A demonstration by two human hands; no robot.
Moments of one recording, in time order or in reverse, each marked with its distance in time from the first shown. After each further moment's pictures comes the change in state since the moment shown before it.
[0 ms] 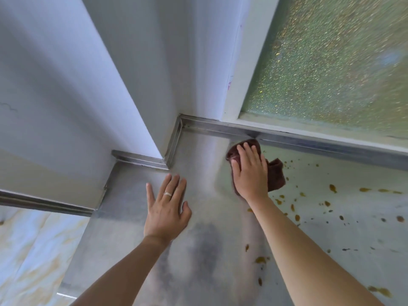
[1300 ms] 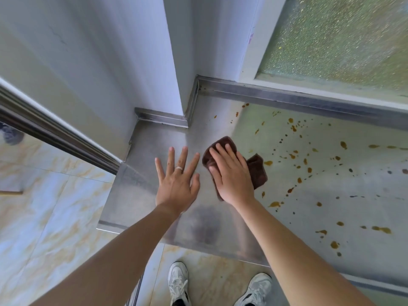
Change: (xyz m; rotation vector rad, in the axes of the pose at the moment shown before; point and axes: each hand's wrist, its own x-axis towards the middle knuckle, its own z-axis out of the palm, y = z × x) left_hand -0.063 -0.027 -0.006 0.123 -0.169 0.019; right_hand -0.141 -0.091 -0.010 0.075 -0.145 -0.272
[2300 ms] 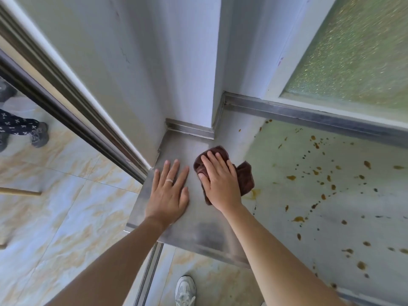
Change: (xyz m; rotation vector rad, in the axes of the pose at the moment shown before) left_hand -0.029 -0.093 0.001 -0.074 0.137 0.021; right_hand 0.028 -0.082 0.036 0.005 0.026 -0.041
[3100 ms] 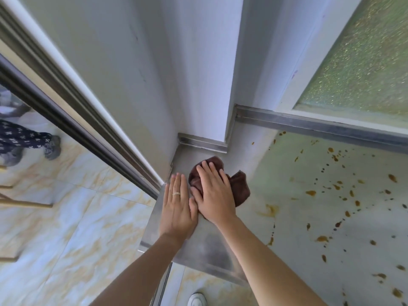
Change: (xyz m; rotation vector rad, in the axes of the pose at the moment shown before) left_hand 0.005 -0.005 0.006 -0.064 0.125 -0.120; right_hand 0.026 -0.052 0.020 0.103 0.002 -0.047
